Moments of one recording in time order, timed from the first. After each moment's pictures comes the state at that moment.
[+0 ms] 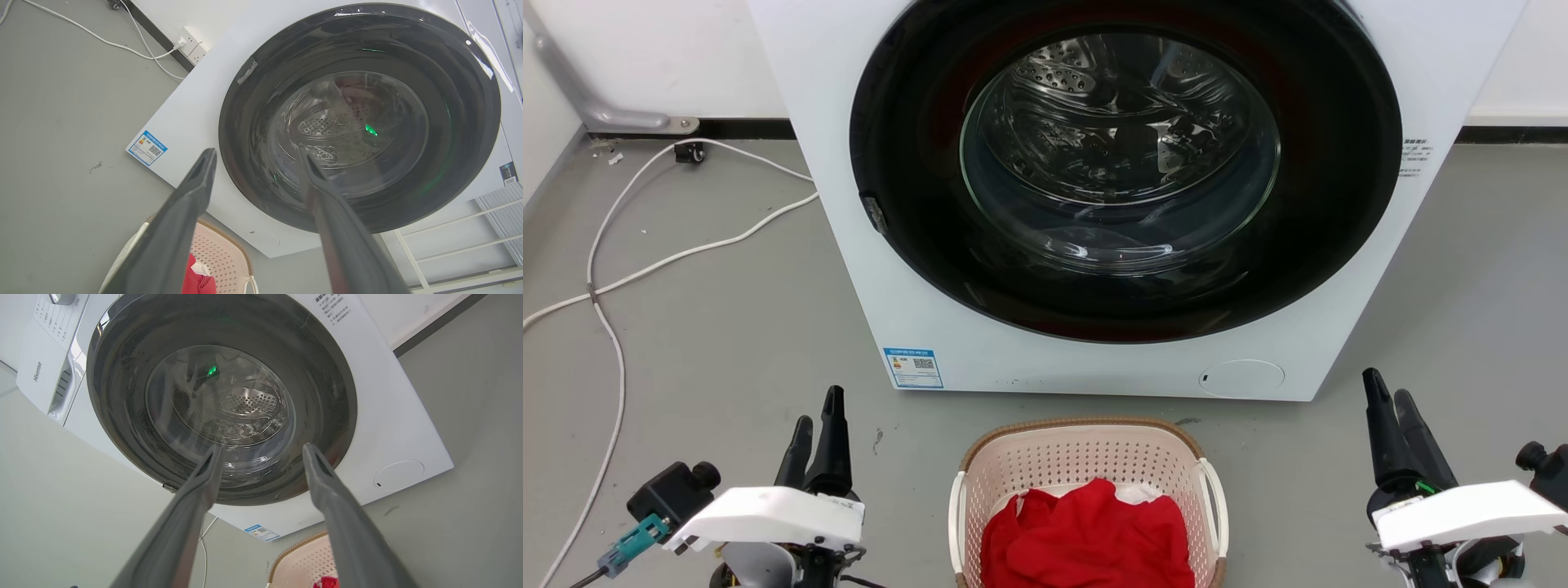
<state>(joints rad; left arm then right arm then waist) -0.05 0.05 0.02 0.14 -0.91 0.01 -0.05 -0.02 -0.05 -0.05 0.12 0.83 0.13 -0.05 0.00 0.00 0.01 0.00</state>
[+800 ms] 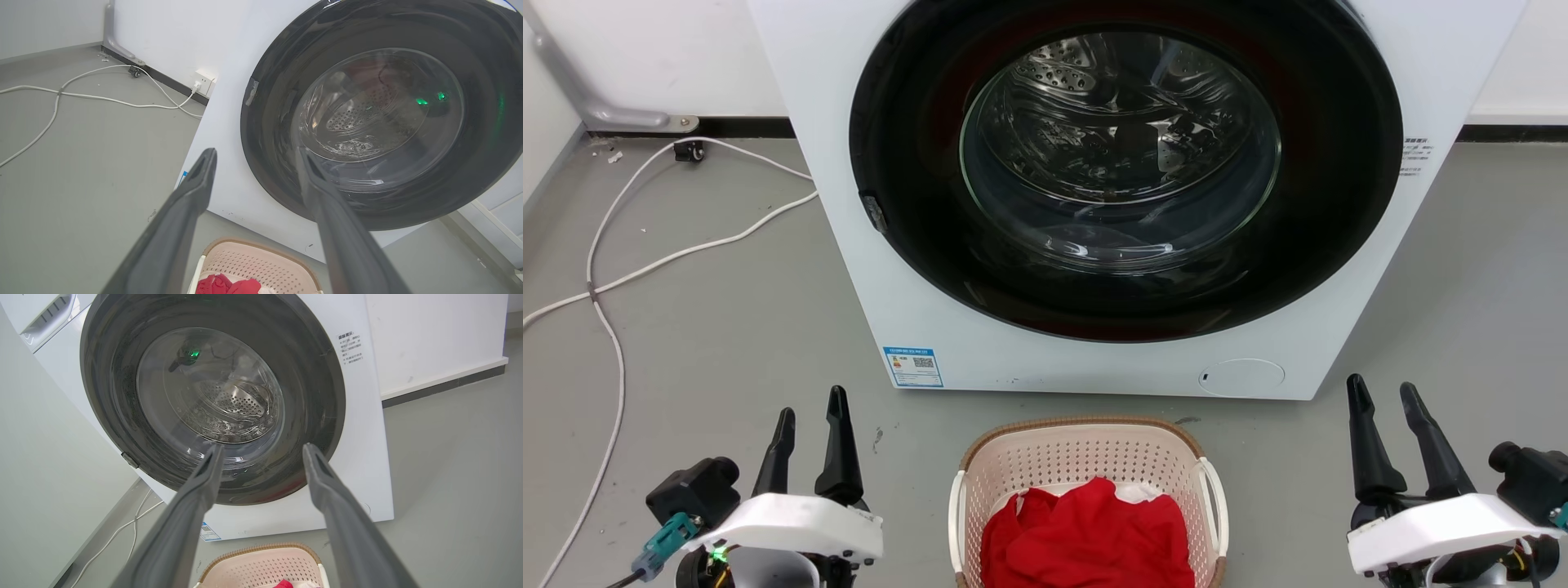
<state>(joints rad) -0.02 0.07 -0.03 0.10 -0.59 0.06 -0.13 0.01 -0.05 -0.02 0.07 0.45 0.13 -0.13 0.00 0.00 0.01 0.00</state>
